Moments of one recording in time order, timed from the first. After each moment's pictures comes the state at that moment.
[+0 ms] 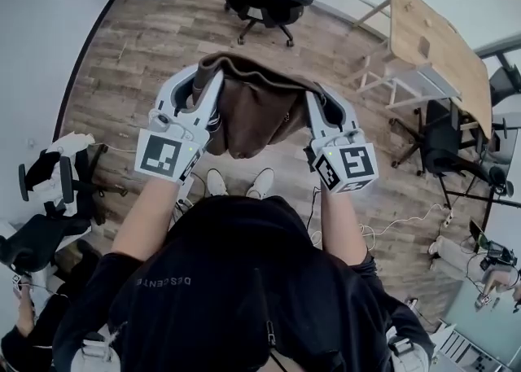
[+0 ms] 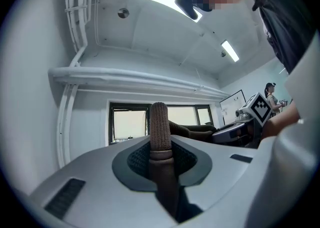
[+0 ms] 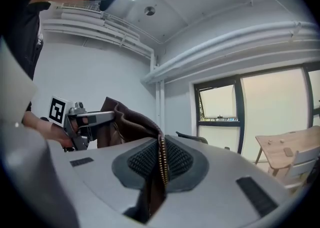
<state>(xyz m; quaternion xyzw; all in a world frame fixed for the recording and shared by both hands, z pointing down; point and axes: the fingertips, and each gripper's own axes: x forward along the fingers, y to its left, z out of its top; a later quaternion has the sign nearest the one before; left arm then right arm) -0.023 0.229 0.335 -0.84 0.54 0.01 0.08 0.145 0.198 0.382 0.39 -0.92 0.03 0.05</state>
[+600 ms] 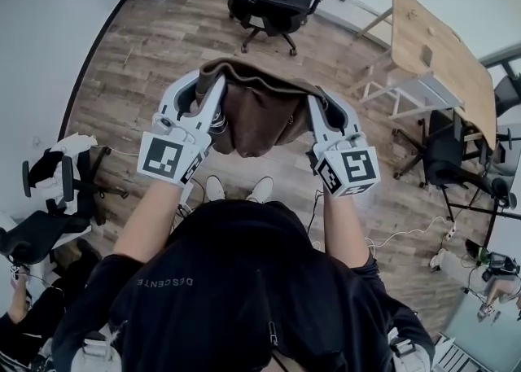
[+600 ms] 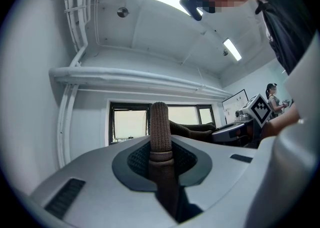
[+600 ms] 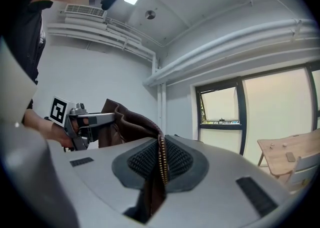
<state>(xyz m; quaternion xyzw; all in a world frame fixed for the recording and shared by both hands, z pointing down) 0.013 0.213 0.333 -0.83 0.55 0.02 0.07 0.182 0.178 0.375 0.38 -0.92 0.02 0.04</state>
